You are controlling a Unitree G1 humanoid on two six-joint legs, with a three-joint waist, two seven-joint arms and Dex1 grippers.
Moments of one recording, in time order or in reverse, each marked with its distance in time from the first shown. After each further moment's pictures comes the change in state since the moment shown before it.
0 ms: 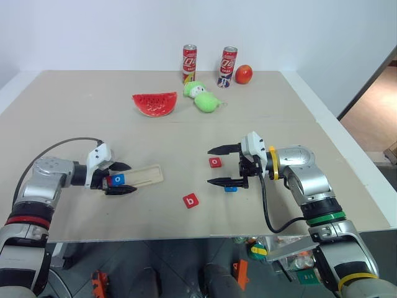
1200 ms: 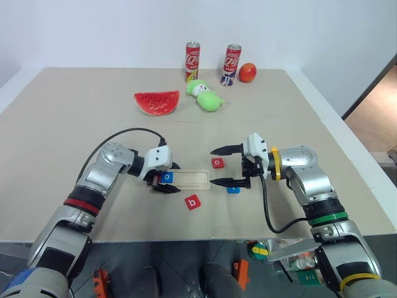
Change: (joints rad) left arm -0.182 -0.247 -0.231 -0.111 0.167 -0.046 0.032; right arm 0.010 -0.016 -0.002 0.020 -0.018 -0.022 -0.002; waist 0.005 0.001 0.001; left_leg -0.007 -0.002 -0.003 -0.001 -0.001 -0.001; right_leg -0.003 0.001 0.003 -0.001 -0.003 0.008
